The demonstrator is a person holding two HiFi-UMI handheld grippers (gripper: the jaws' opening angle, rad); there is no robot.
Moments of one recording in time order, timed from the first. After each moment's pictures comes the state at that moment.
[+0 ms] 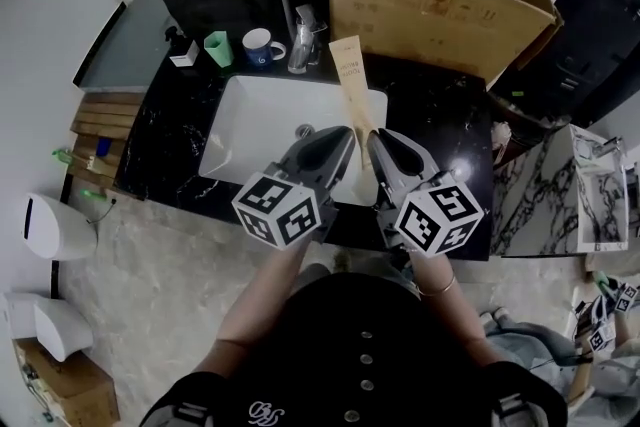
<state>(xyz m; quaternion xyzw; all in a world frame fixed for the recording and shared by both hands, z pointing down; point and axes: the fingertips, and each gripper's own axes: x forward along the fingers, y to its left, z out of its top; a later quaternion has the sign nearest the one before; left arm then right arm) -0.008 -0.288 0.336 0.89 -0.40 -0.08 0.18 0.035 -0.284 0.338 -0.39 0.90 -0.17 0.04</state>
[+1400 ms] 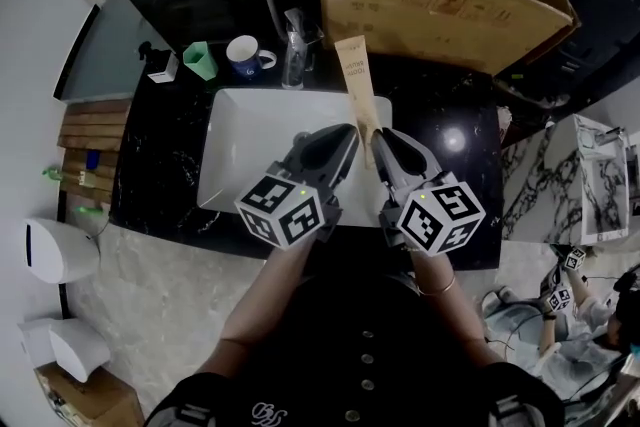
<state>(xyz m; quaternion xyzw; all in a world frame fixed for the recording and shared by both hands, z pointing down) -0.018 -0.357 0.357 0.90 -0.37 -0.07 0.23 0.025 -0.350 0.365 -0.44 0.87 -0.22 0.02</state>
